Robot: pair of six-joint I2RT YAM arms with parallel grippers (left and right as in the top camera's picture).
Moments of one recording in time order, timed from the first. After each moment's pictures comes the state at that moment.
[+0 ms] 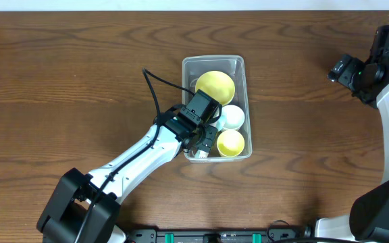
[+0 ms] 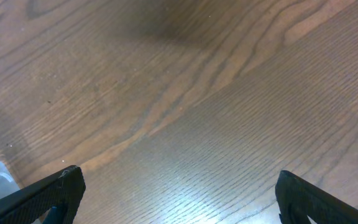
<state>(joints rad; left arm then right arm) -0.67 1.63 1.05 -0.60 0.10 -0.28 -0.23 1.63 1.48 -0.93 0.07 0.41</state>
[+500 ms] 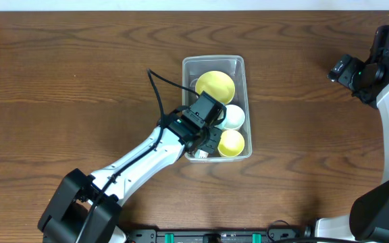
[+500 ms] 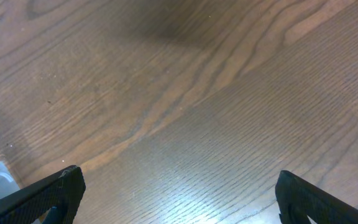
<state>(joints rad) -0.70 1.63 1.05 -0.57 0.10 -0.28 -0.23 1.63 1.48 -0.93 0.07 0.41</state>
